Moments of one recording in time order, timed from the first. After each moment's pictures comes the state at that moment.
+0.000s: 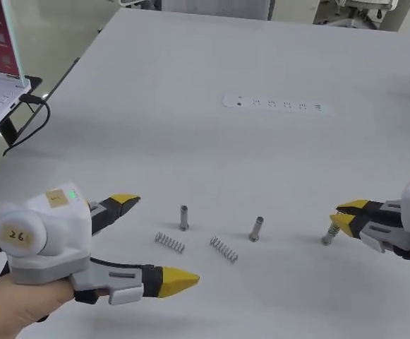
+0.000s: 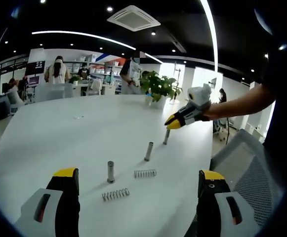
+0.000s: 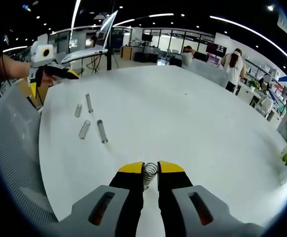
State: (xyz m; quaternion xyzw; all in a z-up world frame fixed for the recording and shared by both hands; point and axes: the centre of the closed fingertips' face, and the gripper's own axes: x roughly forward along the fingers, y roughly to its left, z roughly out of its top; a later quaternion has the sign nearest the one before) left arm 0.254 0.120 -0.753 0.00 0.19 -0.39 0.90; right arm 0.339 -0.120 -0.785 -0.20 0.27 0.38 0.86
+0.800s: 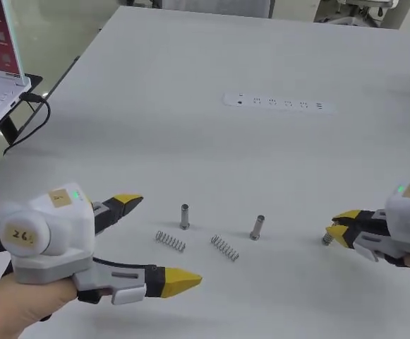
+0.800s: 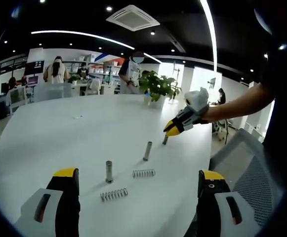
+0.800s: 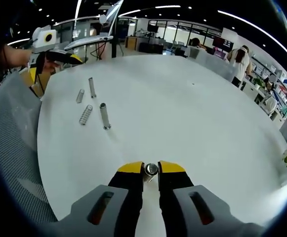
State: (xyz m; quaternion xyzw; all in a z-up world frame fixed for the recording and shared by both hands) left arm 0.254 0.118 -0.755 0.00 0.19 -0.40 0.90; right arm 0.329 -0.119 -0.810 -0.23 0.30 0.38 0.84
